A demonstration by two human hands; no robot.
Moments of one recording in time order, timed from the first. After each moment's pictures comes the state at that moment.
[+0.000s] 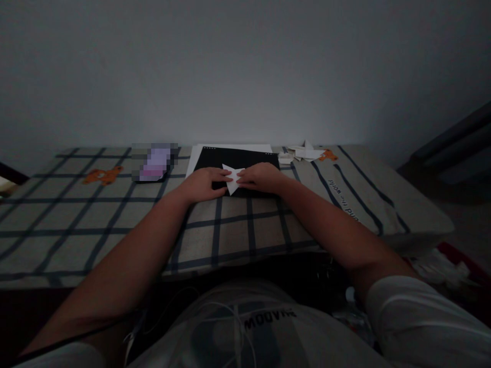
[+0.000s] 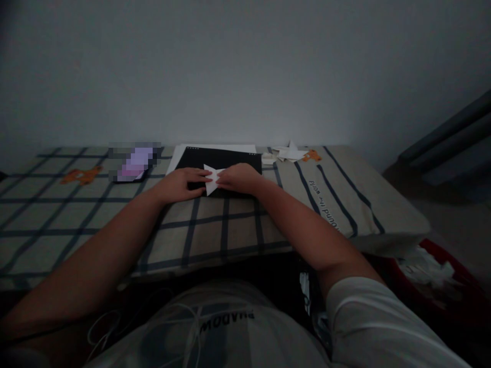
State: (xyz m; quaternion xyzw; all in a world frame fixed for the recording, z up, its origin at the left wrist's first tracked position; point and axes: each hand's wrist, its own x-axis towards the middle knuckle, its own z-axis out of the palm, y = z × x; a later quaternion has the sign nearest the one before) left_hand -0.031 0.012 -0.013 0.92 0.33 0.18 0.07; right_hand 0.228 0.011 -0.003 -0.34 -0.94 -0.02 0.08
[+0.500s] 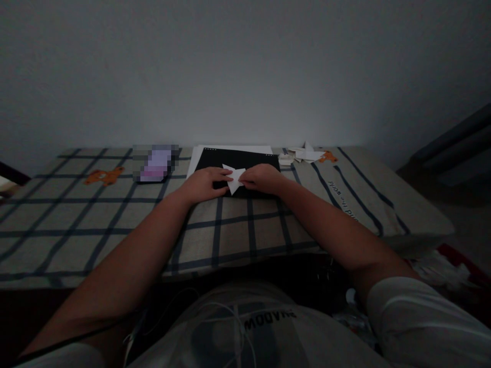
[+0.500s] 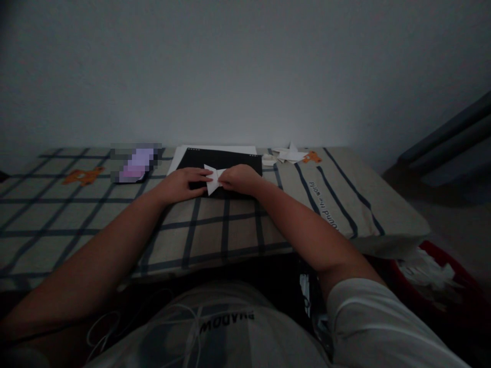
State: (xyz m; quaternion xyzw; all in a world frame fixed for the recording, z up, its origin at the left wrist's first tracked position) left_hand -0.031 0.014 -0.018 0.92 0.33 0.21 0.06; right_hand 0.226 0.015 -0.009 -0.34 -0.93 -0.05 0.10
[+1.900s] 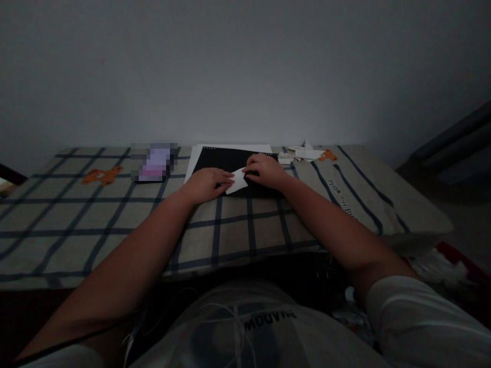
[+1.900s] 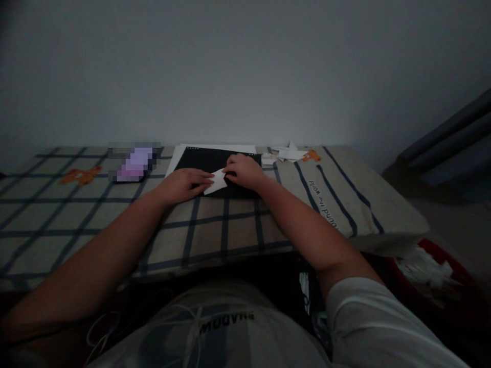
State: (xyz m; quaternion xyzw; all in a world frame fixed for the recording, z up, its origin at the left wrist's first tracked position) left_hand -0.020 0.011 -0.017 0.93 0.31 0.18 0.01; right_hand 0.239 0.034 -0.015 -0.37 -0.91 -0.02 0.19
